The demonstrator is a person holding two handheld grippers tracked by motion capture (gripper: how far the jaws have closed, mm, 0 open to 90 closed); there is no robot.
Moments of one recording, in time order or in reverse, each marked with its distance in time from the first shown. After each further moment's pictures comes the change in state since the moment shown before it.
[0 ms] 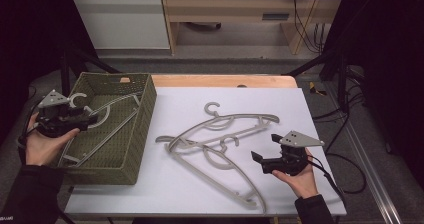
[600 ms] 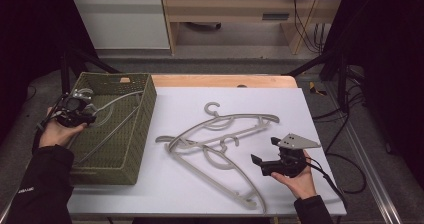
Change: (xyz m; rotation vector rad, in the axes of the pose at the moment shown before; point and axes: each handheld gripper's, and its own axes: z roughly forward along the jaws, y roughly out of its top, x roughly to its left) left arm 0.044 -0.010 0.074 0.374 0.132 0.065; right arm -0.001 -0.011 0.006 0.036 -0.001 0.002
